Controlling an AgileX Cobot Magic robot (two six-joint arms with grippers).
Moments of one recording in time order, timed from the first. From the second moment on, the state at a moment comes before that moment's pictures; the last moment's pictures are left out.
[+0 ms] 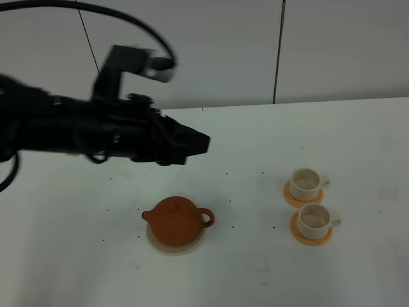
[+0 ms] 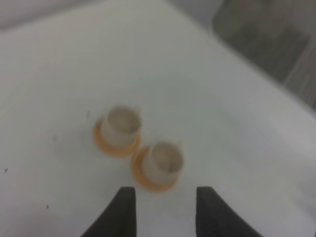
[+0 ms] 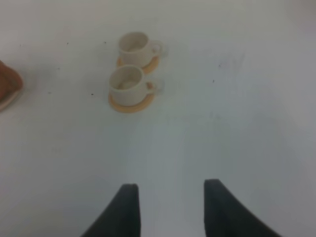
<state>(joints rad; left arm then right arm) -0.37 1.59 -1.20 -0.92 0.63 0.92 -0.02 -0.01 -0.49 0.27 1.08 -0.17</state>
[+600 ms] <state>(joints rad) -0.60 1.92 -1.54 -0.21 0.68 0.41 -0.02 -0.01 -0.49 0.27 1.08 -0.17</state>
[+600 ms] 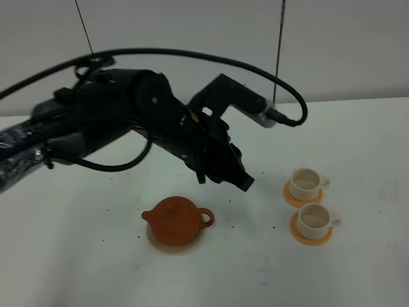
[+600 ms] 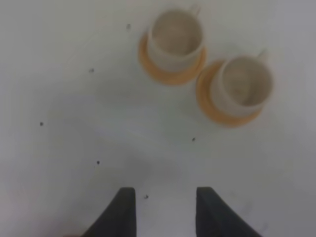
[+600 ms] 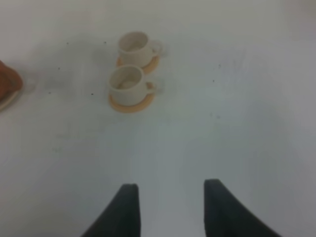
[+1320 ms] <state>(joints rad) -0.61 2.10 -1.55 -0.08 0.68 0.39 -0.02 -0.01 -0.49 0.27 1.08 -0.17</state>
